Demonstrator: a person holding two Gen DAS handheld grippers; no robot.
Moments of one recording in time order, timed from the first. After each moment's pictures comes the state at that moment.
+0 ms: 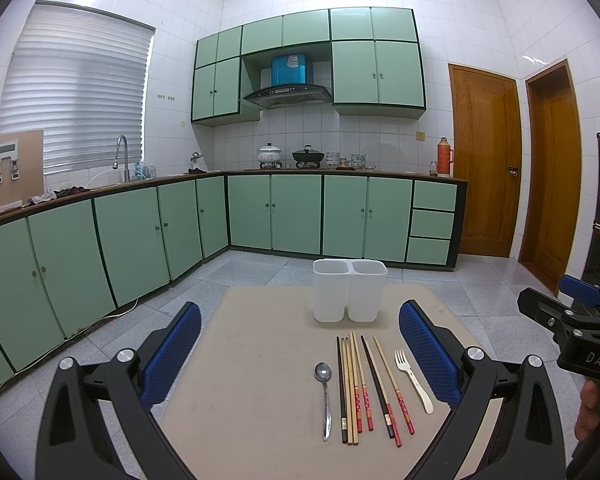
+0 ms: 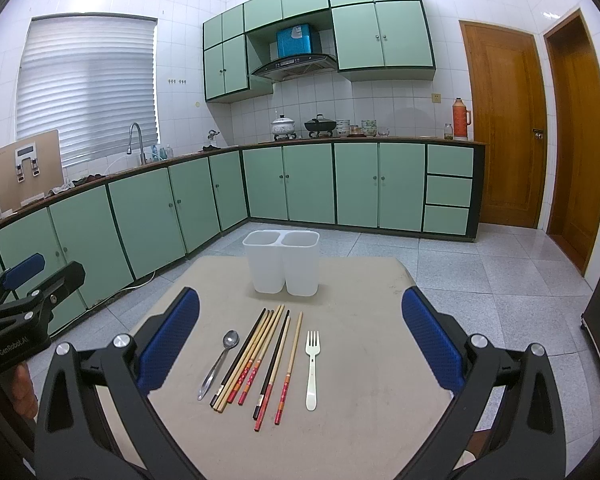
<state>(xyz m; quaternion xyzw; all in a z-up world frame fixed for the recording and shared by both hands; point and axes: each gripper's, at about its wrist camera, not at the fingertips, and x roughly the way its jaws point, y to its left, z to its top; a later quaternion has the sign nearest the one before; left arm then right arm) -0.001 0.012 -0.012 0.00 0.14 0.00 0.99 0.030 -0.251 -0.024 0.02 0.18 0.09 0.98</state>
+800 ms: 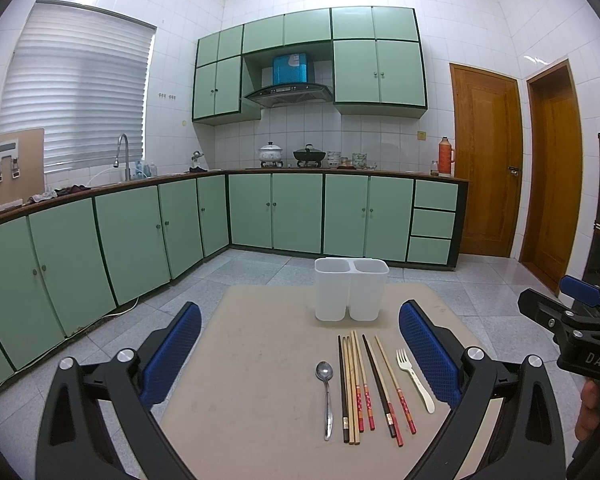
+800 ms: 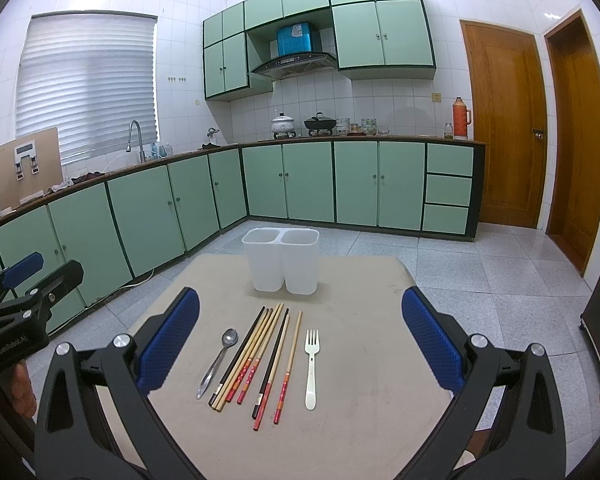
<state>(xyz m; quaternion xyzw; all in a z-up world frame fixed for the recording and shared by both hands) -0.001 0.006 -0.007 0.00 0.14 0.00 0.99 0.032 -0.251 -0.022 0.02 0.18 0.09 0.98</state>
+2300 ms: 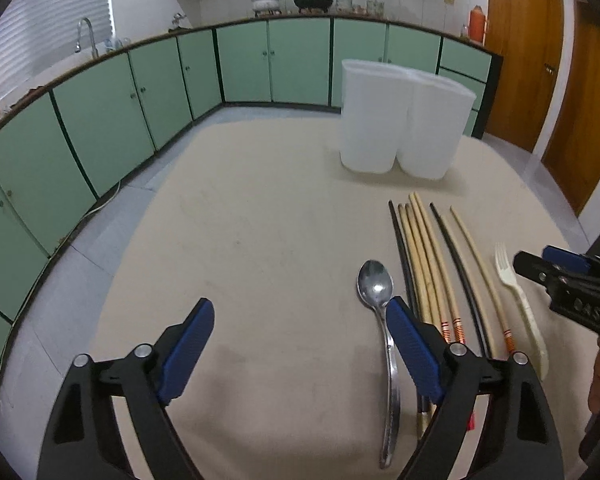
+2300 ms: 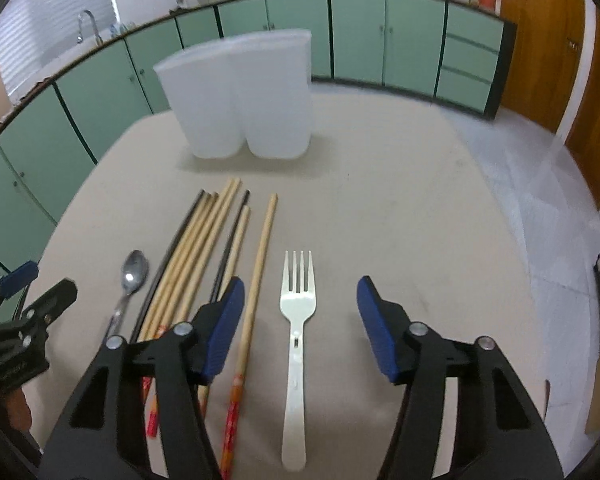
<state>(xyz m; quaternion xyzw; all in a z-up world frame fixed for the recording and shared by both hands) 0.199 0.028 -0.170 0.01 0.42 0.00 0.91 0.244 -0.215 -0.194 0.00 0.45 0.08 0.89</state>
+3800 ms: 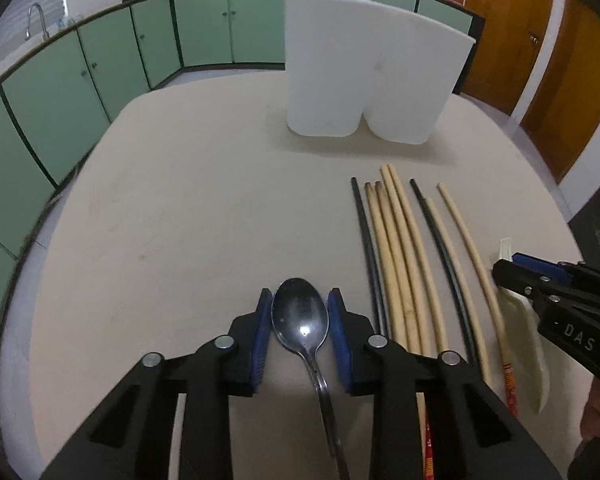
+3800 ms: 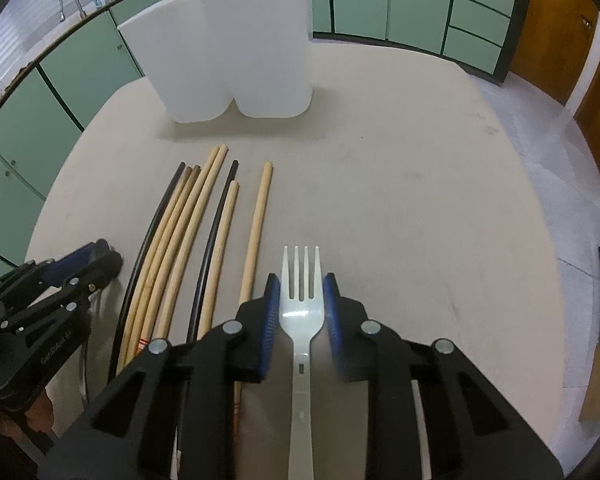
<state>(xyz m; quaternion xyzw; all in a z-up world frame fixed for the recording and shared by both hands) 0.262 0.010 -0.193 0.00 0.49 -0.06 0.87 0.280 -0.211 -0.209 0.01 0.52 0.08 0.85</state>
